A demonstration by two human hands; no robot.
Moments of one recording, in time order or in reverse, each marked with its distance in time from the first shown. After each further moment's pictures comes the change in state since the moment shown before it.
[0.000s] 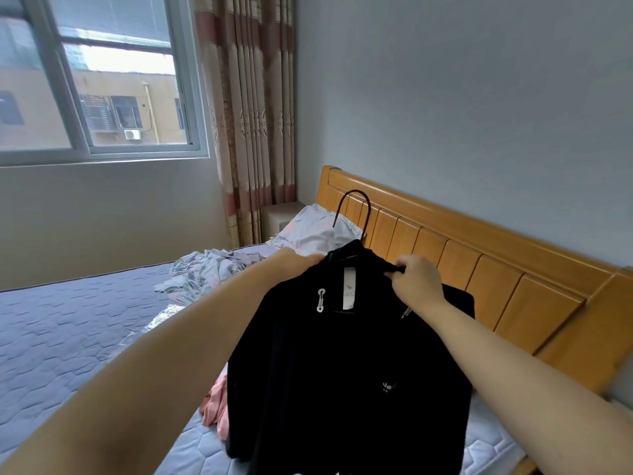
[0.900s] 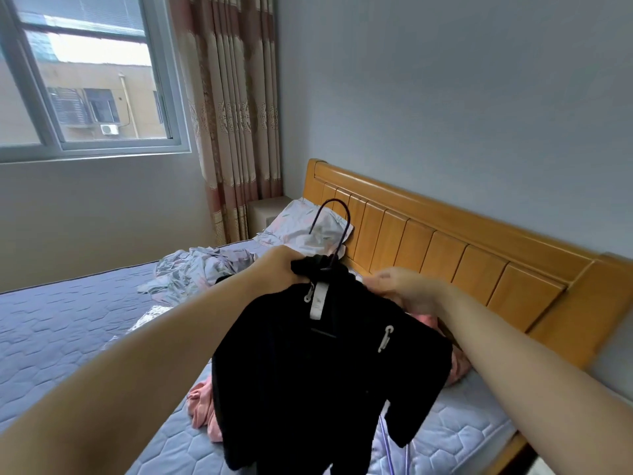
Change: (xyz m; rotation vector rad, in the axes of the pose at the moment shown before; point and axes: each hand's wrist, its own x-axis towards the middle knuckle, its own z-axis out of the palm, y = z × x) left_hand 0.010 -0.015 0.017 0.030 0.071 0.498; right_hand -0.001 0.010 -0.020 0.594 -0.875 0.146
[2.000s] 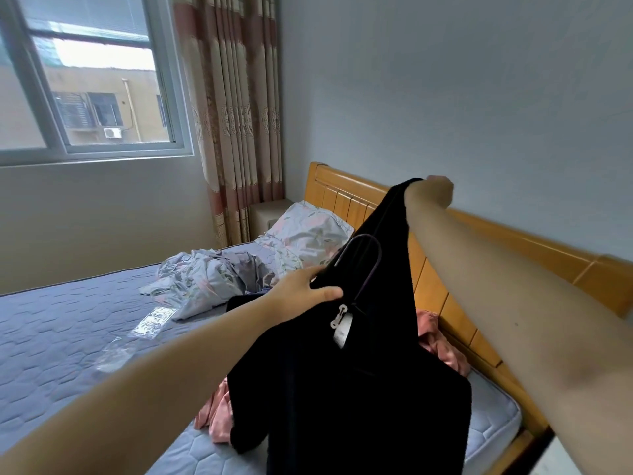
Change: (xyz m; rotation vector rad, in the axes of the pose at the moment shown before) left_hand -0.036 0.041 0.022 -0.296 -0.087 -0.061; right_hand 0.023 -0.115 -0.041 0.381 1.318 -0.052
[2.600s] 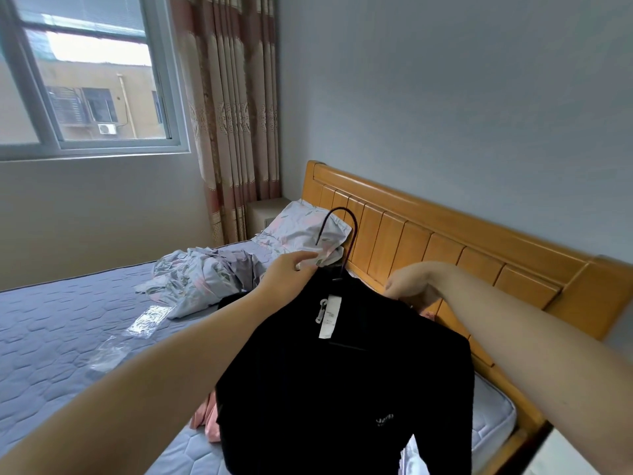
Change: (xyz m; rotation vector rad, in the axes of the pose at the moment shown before) left_hand 0.011 -0.007 -0.009 -0.025 0.270 -0.082; right_hand -0.014 0.081 -0.043 -1.010 -1.390 0.357
